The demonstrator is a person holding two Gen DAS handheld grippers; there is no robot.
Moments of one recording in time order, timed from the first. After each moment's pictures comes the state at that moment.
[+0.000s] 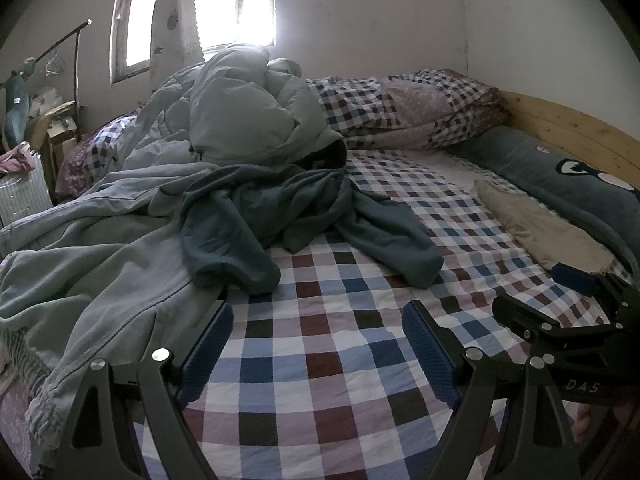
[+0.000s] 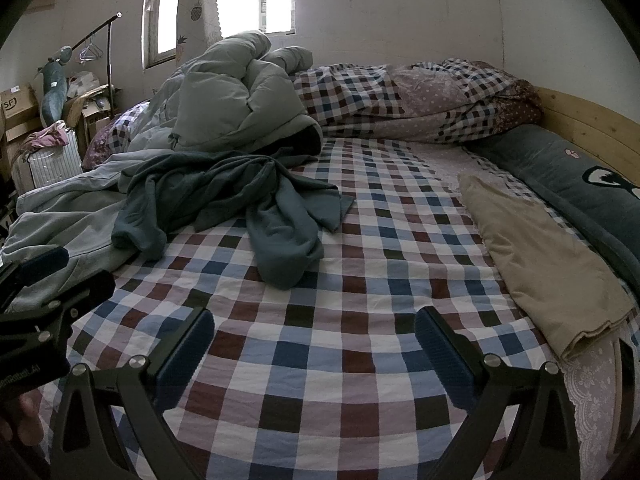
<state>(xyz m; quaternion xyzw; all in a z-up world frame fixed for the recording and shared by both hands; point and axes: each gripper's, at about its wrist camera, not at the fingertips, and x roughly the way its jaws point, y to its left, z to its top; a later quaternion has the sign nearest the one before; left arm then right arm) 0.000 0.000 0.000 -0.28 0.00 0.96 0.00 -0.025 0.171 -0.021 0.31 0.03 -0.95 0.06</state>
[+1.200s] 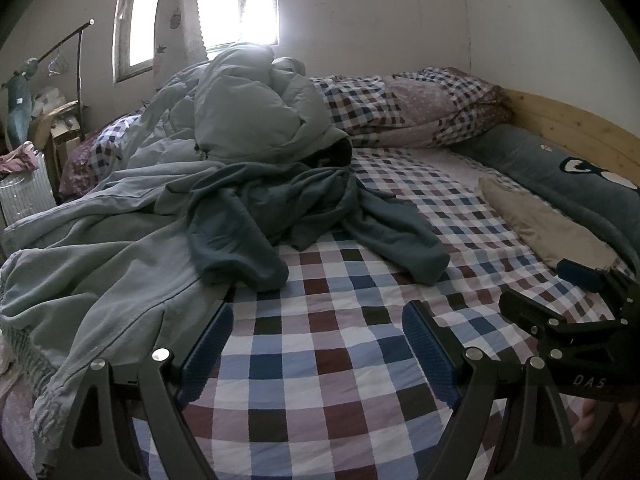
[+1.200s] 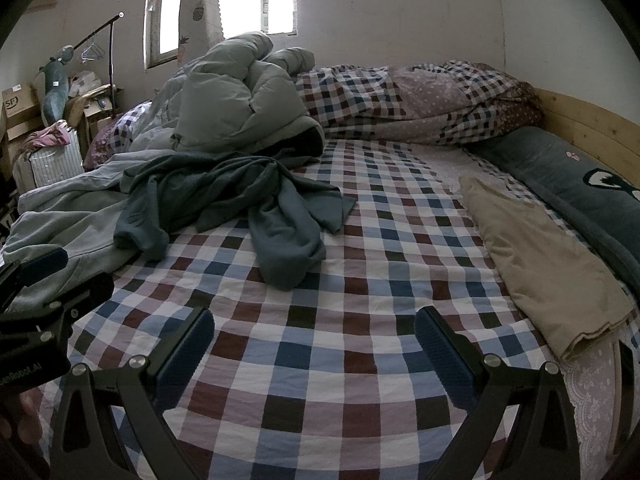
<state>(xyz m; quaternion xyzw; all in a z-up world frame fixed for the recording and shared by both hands) 0.003 -0.005 0.001 -0.29 0.00 0.96 0.01 -0.023 0.169 -0.020 0.30 0.02 -0.95 0.06</state>
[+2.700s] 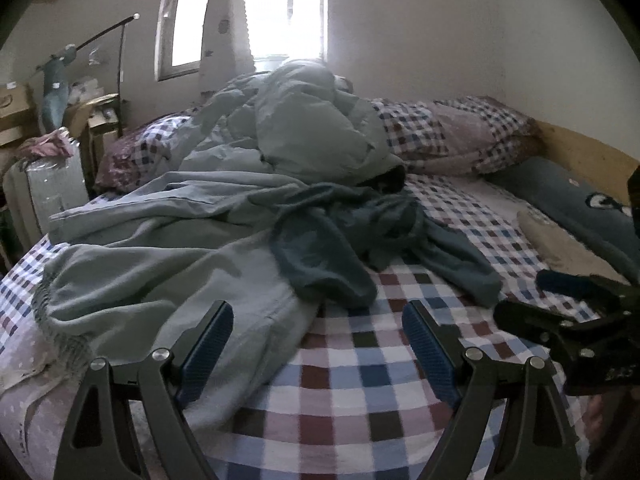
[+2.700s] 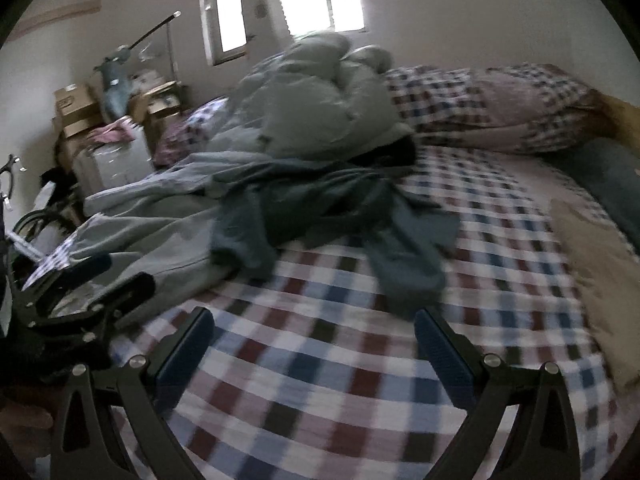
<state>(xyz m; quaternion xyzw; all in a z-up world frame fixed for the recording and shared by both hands) 0.014 -0.096 0.017 -0.25 -0.03 0.97 -0.03 -0.042 0.090 0.008 0.32 0.01 -0.92 0.22</state>
